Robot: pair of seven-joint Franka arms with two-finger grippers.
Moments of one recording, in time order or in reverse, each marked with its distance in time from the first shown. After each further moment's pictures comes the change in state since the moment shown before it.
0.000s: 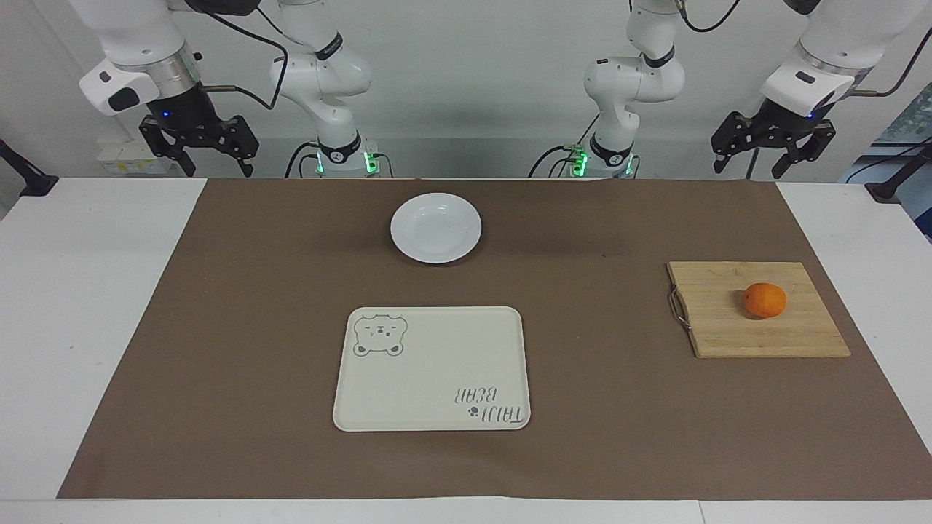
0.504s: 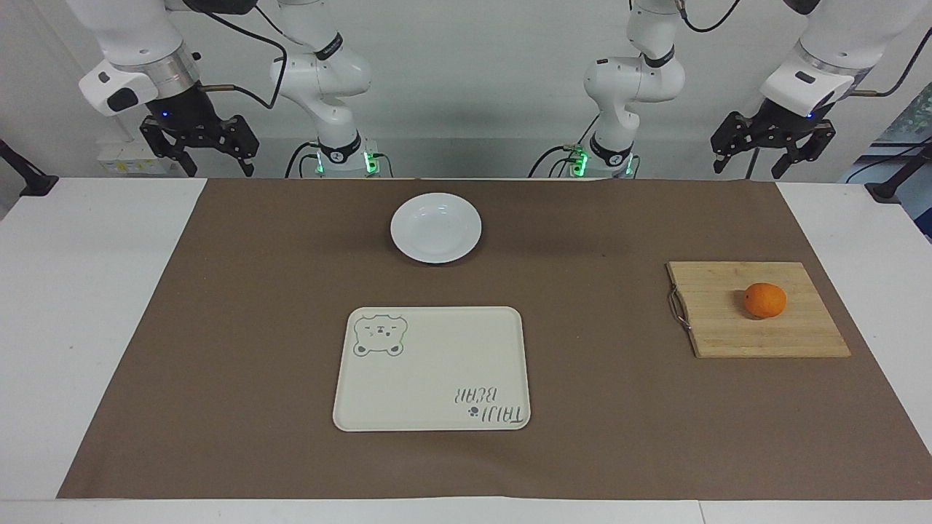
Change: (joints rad) left arm 0.000 0.000 -0.003 0.000 0.000 0.000 0.000; right arm -0.003 0.000 -0.002 -0.001 0.004 0.000 0.000
